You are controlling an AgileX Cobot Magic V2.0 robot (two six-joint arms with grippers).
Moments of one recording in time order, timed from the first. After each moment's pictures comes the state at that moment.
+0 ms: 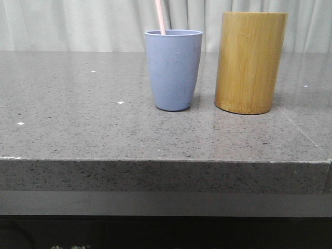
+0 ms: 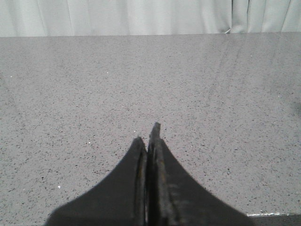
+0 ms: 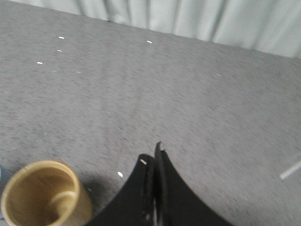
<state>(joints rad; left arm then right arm) -0.08 0.15 -0.44 -0.01 0.57 0.04 0.04 1.26 -1.59 0.10 0.93 -0.13</state>
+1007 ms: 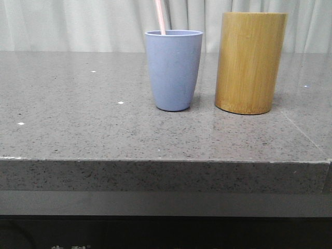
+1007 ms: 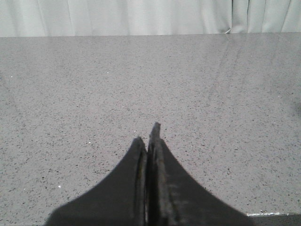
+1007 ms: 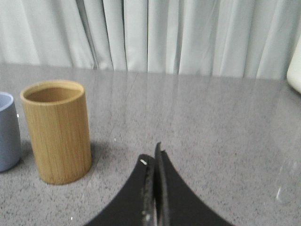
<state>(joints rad) -0.08 0.15 -0.44 -0.01 0.57 0.04 -0.01 0.13 -0.37 0.17 0.37 -0.13</state>
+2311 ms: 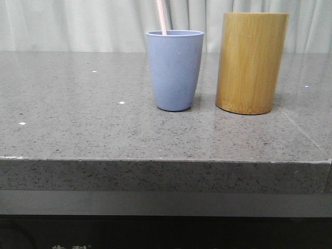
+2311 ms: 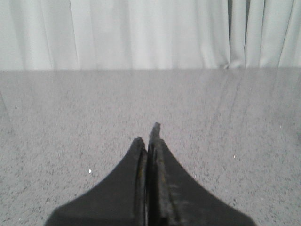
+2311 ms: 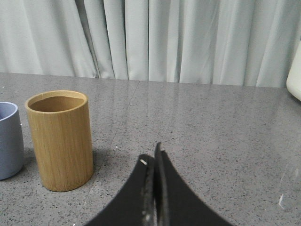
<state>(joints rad) -0.08 0.03 -0.28 -0.01 0.34 0.04 -0.01 0.11 -0.37 0.17 0.36 -0.13</state>
